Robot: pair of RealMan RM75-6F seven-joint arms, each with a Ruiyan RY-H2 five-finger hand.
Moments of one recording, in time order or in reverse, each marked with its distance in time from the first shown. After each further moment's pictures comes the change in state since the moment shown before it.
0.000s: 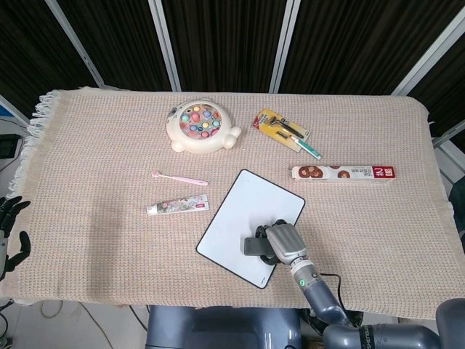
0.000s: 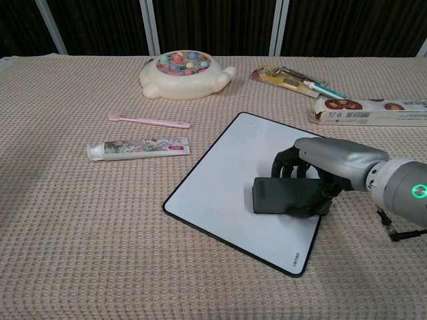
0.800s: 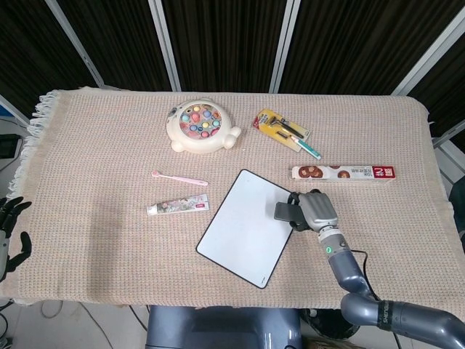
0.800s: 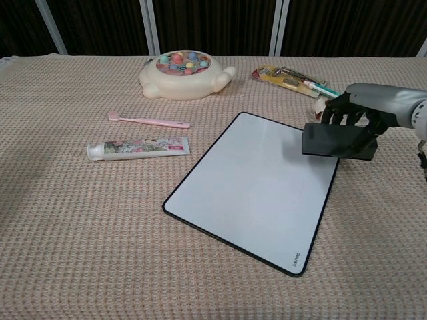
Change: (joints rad) left arm 0.000 -0.004 0.004 0.004 0.007 0.001 0.007; right arm 0.023 0.168 0.106 0.080 0.043 -0.054 0.122
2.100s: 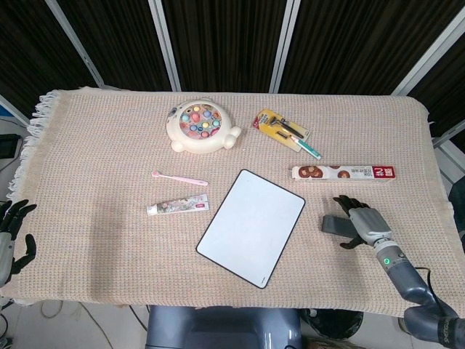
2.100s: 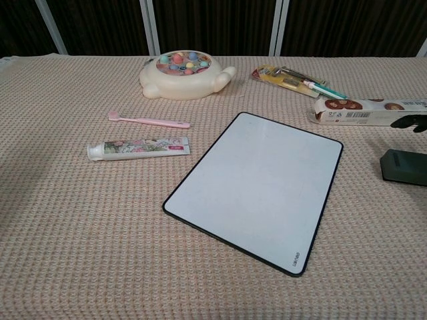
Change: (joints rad) left arm 0.003 -0.009 0.007 -0.019 -0.003 -0.003 0.027; right arm -0.138 0.217 -0.137 0.183 -0.351 -0.168 0.476
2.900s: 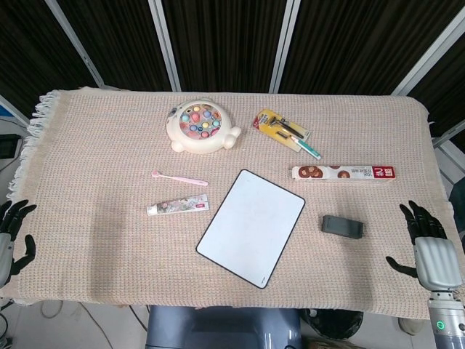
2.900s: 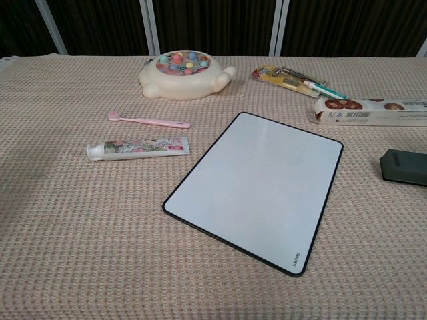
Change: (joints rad) left arm 0.003 0.001 0.004 0.004 0.015 0.008 -0.002; right arm -0.402 0.069 -0.055 -0.182 -0.219 0.728 -0.113
